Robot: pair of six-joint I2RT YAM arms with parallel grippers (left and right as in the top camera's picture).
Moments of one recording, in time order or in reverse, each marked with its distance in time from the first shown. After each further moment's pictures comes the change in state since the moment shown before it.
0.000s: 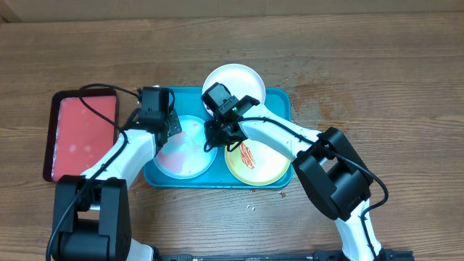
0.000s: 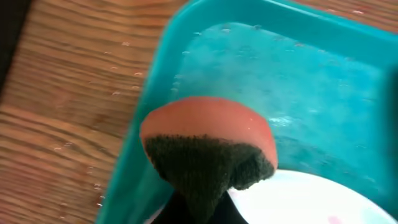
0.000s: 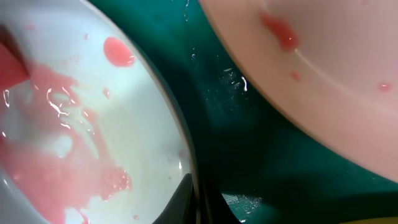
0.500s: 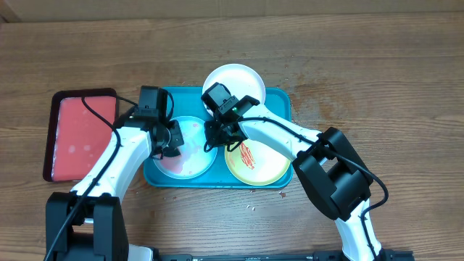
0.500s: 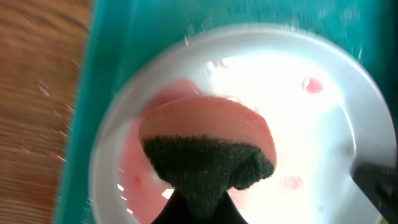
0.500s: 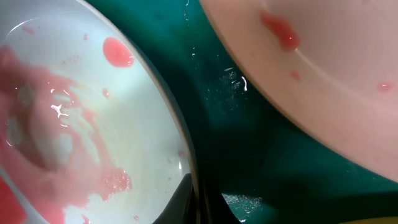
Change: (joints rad) left arm 0.001 -0.074 0.055 -0.397 0.174 -0.042; right arm 0.000 0.000 0.000 0.001 0.000 -0.001
